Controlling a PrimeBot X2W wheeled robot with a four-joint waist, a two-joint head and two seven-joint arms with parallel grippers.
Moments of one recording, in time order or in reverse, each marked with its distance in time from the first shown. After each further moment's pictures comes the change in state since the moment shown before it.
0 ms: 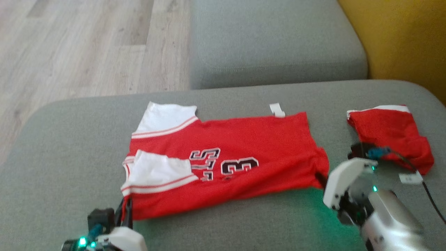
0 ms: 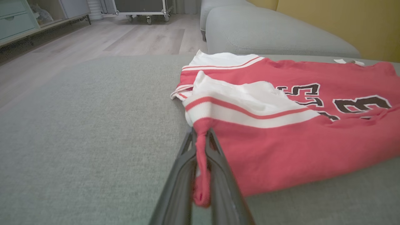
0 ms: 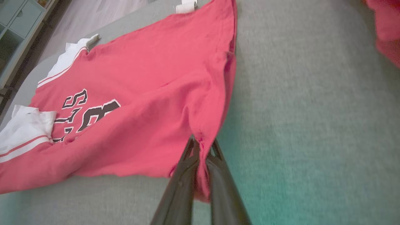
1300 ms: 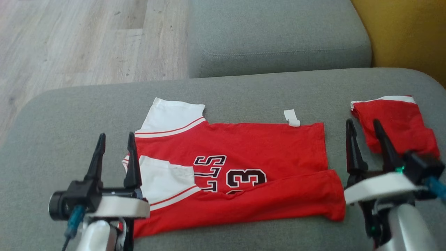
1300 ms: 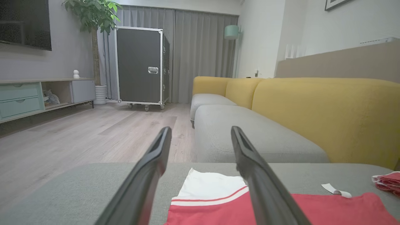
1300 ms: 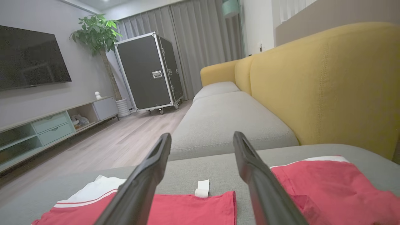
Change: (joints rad) left arm 0.068 0.007 0.056 -0.568 0.021 0.044 -0.033; right arm 0.368 0.068 -0.245 -0.779 -0.297 0.000 -0.466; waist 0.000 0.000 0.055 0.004
